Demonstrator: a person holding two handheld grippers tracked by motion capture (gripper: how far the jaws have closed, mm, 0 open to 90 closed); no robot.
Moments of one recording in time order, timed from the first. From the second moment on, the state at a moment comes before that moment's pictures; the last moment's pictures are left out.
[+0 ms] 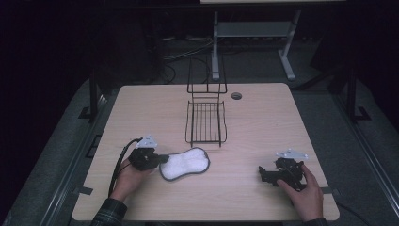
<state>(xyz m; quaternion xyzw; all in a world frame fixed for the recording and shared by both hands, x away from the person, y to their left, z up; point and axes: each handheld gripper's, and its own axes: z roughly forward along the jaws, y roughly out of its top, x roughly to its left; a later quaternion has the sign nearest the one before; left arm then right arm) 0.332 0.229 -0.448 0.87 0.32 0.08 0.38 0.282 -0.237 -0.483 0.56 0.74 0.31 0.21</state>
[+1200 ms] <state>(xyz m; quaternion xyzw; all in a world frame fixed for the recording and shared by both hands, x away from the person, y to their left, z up) 0.343 0.173 -0.450 0.89 0.27 0.05 0.37 0.282 -0.237 -0.483 0.56 0.74 0.31 0.21</state>
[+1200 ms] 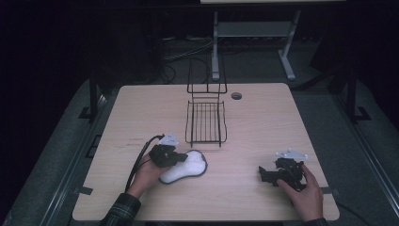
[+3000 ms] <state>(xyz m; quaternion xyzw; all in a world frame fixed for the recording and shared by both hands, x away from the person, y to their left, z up) 0.304 0.246 -0.449 0.88 0.30 0.05 0.37 0.282 -0.237 -0.483 0.56 0.74 0.31 0.21</state>
